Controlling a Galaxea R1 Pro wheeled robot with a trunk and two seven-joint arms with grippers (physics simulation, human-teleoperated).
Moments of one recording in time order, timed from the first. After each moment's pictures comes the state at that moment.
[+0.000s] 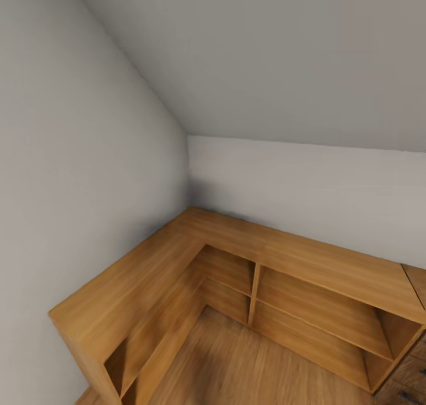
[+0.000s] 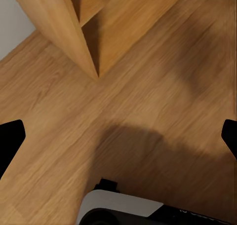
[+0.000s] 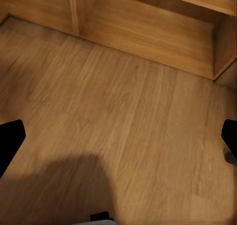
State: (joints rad) left arm -0.20 -0.06 -0.40 -0.02 0.57 -0.53 0.16; right arm -0.03 0.03 0.97 -0.01 -0.98 -0.94 -0.23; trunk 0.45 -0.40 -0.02
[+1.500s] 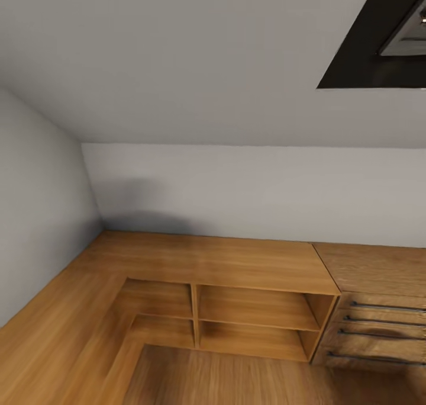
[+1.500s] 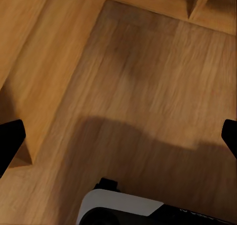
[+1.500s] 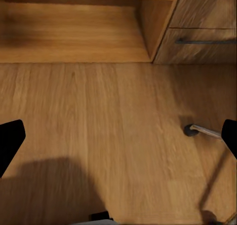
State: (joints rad) left arm -0.20 -0.06 -0.40 -0.02 0.57 -0.53 0.16; right arm -0.03 0.03 0.97 -0.01 -0.98 -0.93 -0.23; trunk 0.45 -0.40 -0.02
